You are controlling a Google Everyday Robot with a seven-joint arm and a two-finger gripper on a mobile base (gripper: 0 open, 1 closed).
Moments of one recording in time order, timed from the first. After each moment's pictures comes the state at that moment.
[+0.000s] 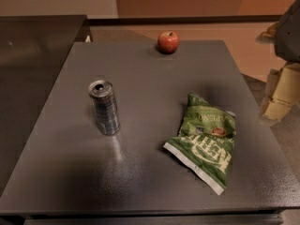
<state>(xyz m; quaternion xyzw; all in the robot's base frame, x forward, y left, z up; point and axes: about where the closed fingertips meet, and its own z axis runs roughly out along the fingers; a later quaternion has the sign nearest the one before) 0.438 -0.217 0.976 -0.60 0.78 -0.03 0.16</state>
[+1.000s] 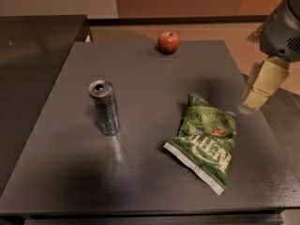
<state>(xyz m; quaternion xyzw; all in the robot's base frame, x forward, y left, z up) 0.472 -0.208 0.962 -0.57 0.80 0.00 0.18</state>
